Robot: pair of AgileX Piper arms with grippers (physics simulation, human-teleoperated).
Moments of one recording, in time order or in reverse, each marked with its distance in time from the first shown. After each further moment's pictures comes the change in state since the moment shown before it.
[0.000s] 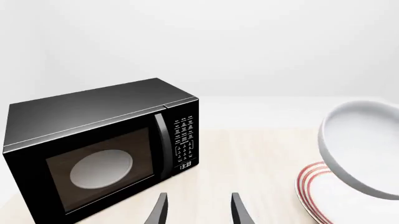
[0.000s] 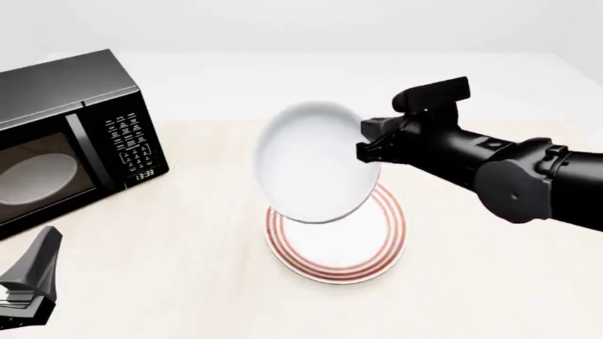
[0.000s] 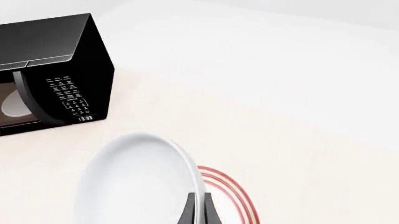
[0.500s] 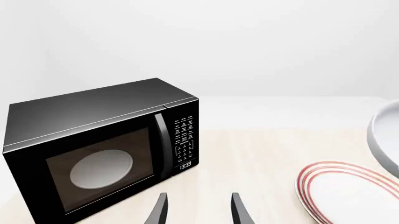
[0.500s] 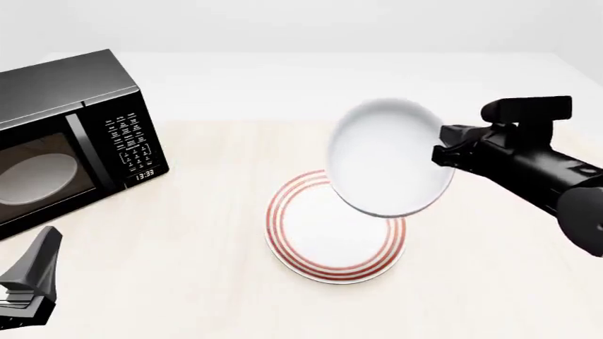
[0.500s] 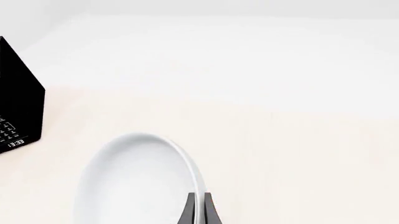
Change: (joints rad) left arm 0.000 0.000 0.000 0.000 0.000; right arm -0.259 -0.191 0.189 -0.023 0.016
